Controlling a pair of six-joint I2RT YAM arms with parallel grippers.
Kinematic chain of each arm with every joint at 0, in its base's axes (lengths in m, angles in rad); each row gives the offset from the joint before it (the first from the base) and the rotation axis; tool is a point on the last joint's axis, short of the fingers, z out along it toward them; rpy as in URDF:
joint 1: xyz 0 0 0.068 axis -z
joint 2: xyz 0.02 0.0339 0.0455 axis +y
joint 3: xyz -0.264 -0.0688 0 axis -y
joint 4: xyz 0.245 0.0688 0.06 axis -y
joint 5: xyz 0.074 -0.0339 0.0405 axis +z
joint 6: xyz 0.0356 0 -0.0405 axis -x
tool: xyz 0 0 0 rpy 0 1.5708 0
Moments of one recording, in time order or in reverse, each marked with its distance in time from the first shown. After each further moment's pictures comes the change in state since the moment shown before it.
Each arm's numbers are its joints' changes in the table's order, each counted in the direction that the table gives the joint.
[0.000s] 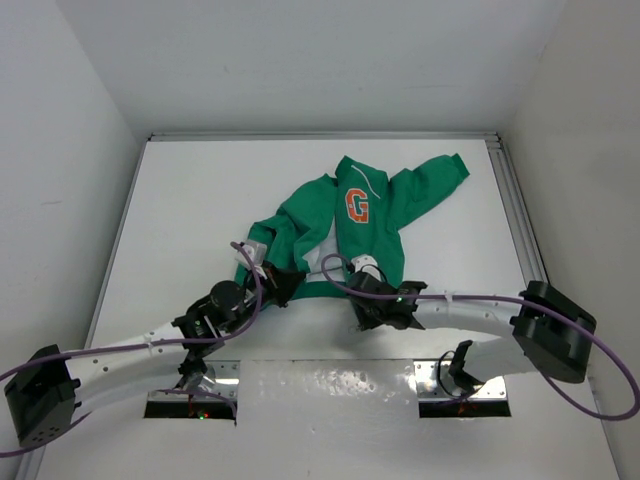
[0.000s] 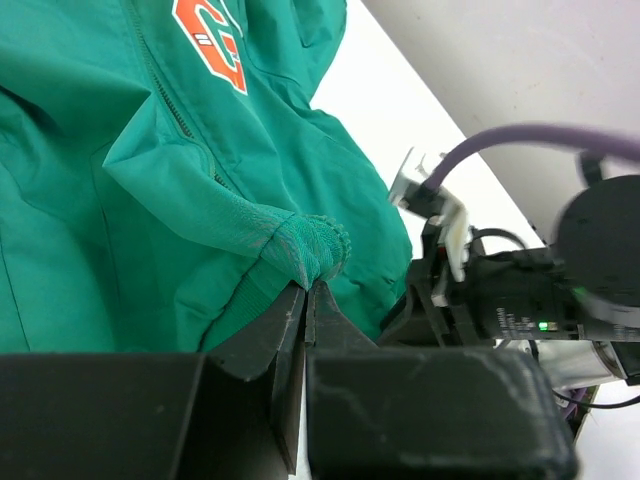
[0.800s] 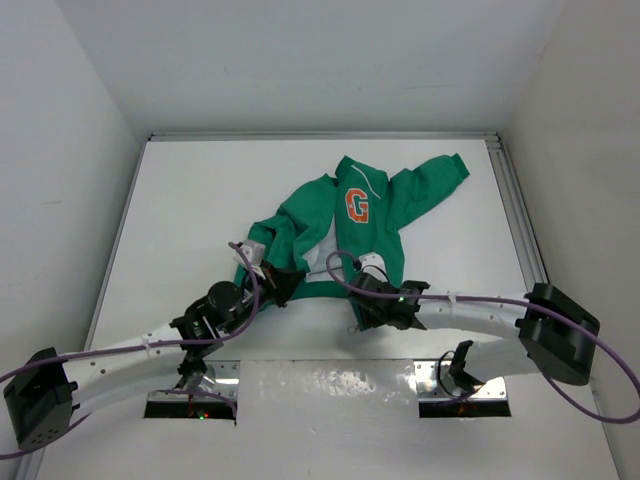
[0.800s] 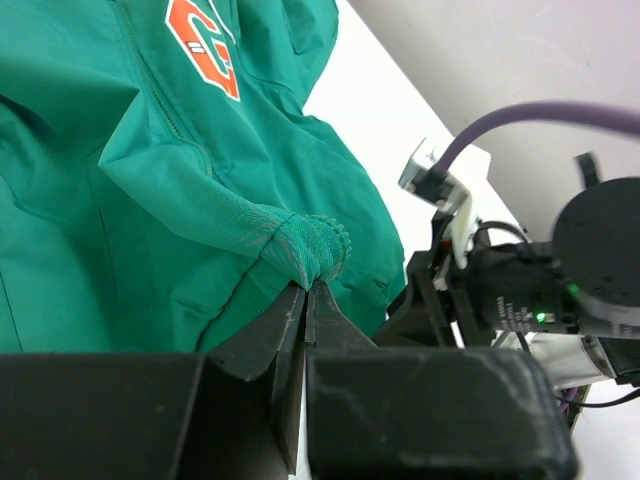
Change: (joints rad) left arm 0.000 -0.024 -0.001 -0.004 -0.006 0.000; right arm -0.012 -0.042 0.021 -0.076 -0.088 -0.074
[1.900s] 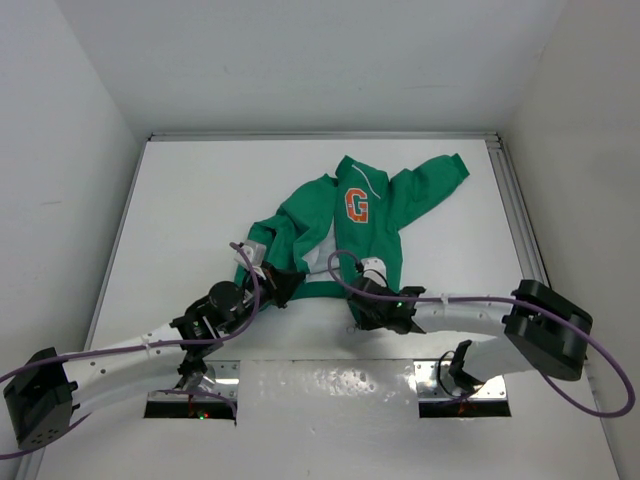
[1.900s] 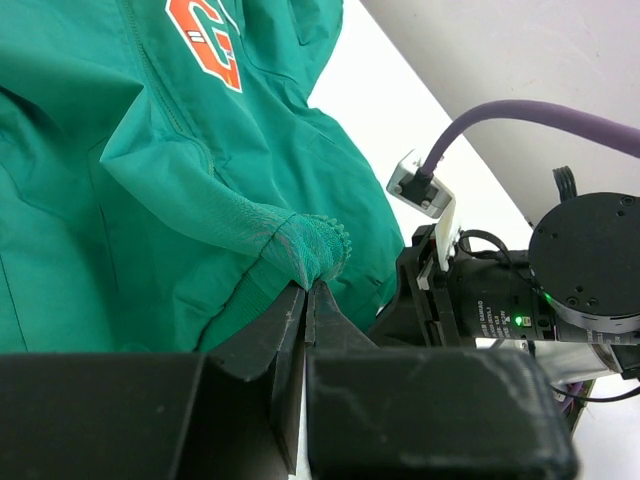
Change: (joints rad) left arm 0.000 -0.002 0.000 -0.019 -0.003 0.000; right arm 0.000 0.062 -0.070 0.164 0.049 -0.117
